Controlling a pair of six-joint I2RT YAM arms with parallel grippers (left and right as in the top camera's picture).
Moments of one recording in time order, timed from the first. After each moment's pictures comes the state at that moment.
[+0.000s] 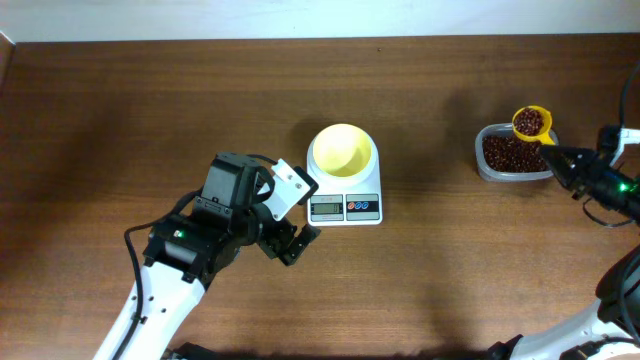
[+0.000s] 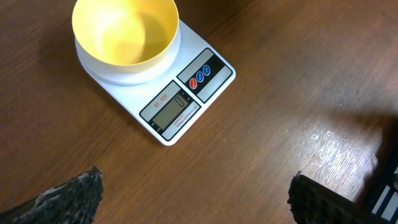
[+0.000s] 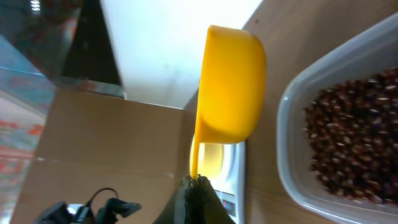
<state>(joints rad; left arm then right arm) -0.38 1.14 0.99 -0.80 0.35 0.32 -0.73 1.94 1.27 -0.86 -1.45 -0.22</state>
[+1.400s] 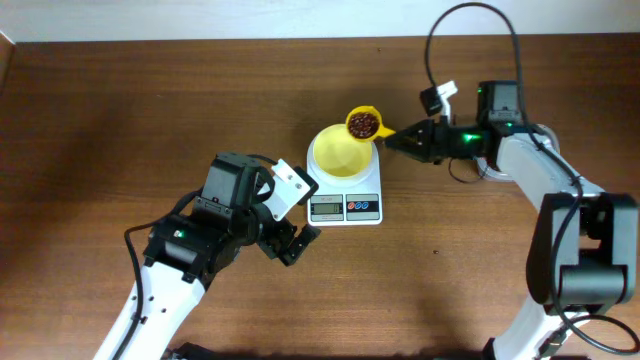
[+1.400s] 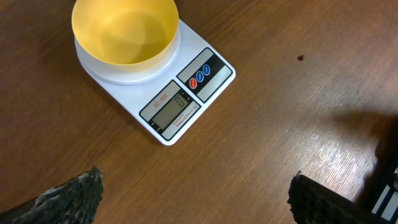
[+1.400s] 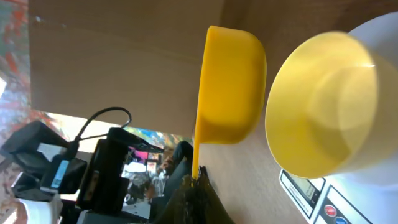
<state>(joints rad) -0.38 1.14 0.99 -0.80 0.35 0.32 0.01 1.94 1.26 -0.38 -1.43 0.26</state>
